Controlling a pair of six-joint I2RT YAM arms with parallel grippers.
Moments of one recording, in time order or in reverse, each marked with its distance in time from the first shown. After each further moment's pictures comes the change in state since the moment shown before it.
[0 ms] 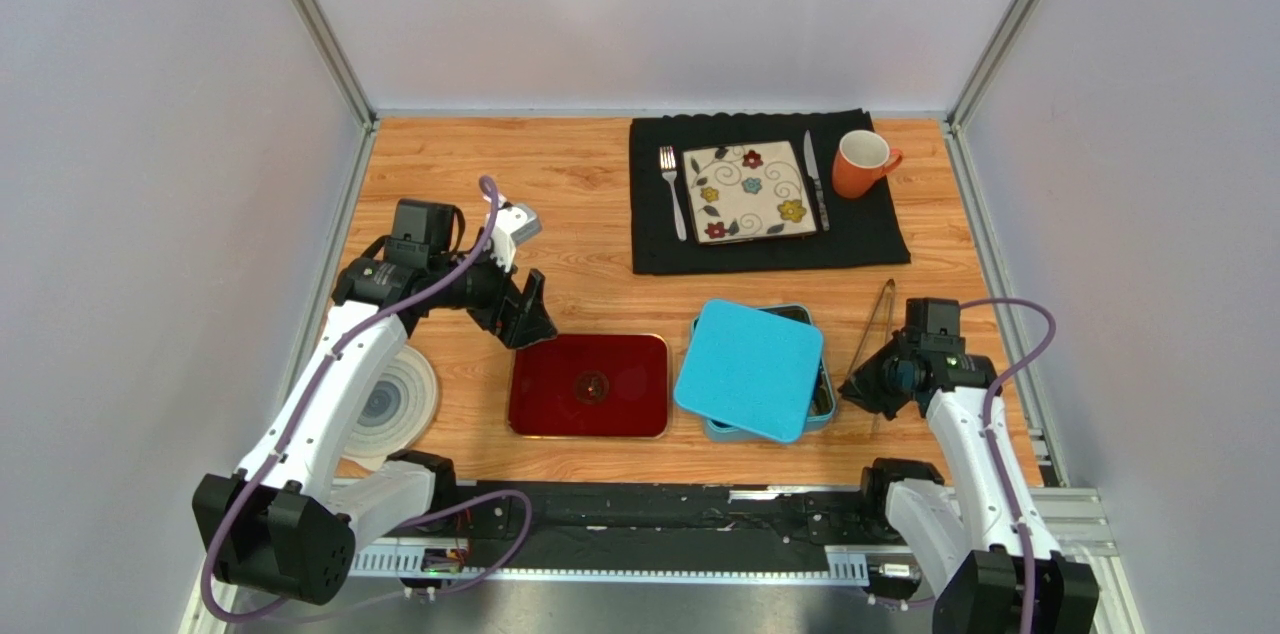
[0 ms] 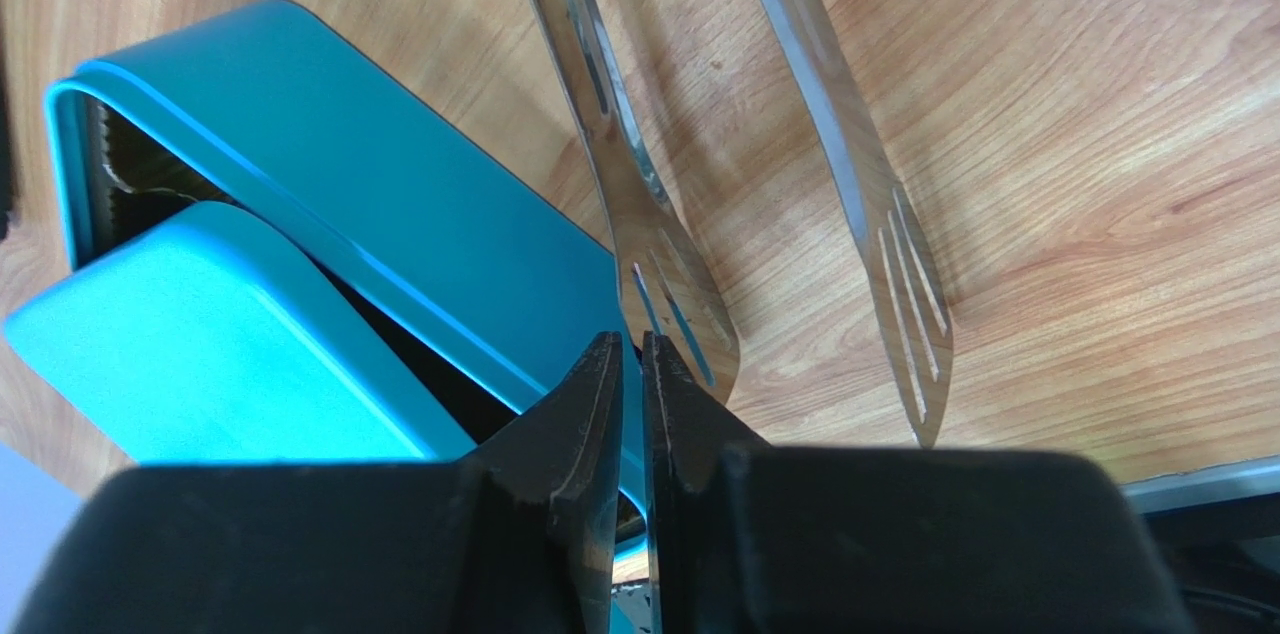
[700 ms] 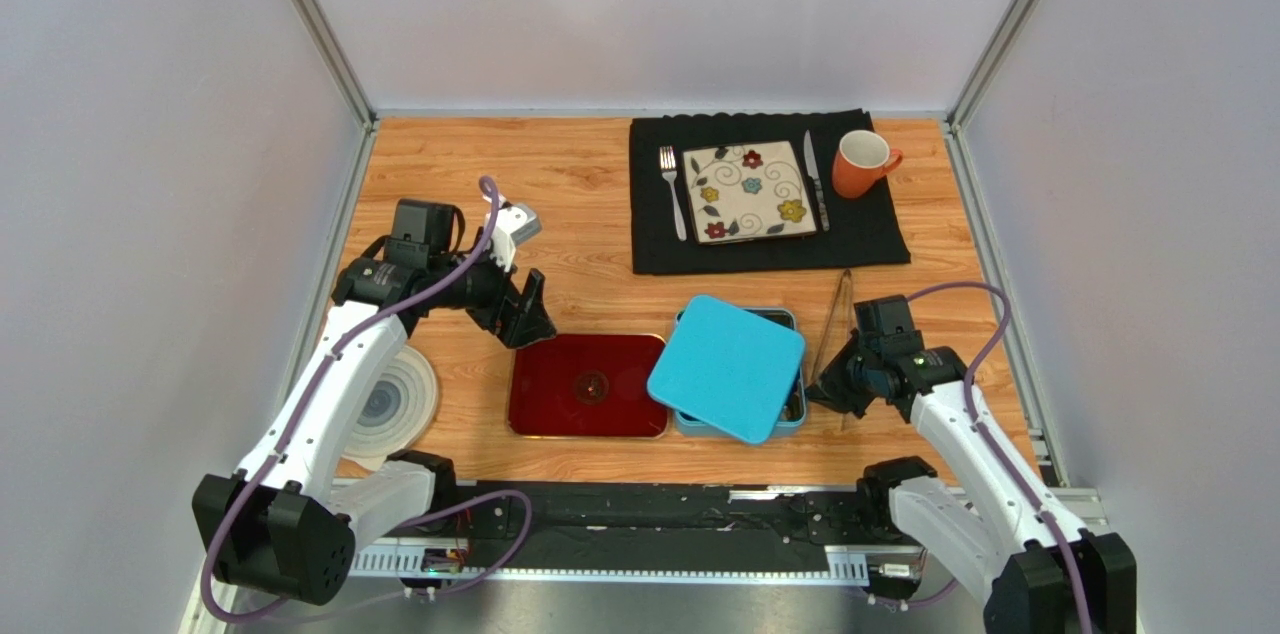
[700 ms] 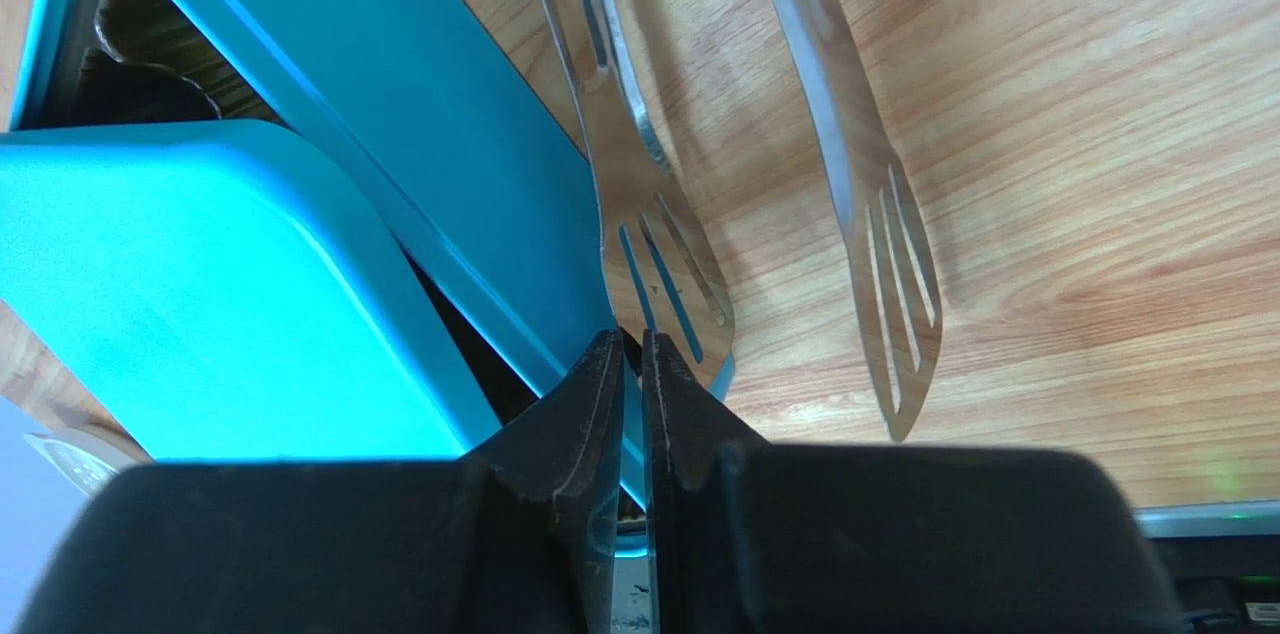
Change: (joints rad) left arm 0.000 0.000 0.000 0.001 -0.015 0.001; right arm 0.303 0.027 -0.011 0.057 0.036 0.138
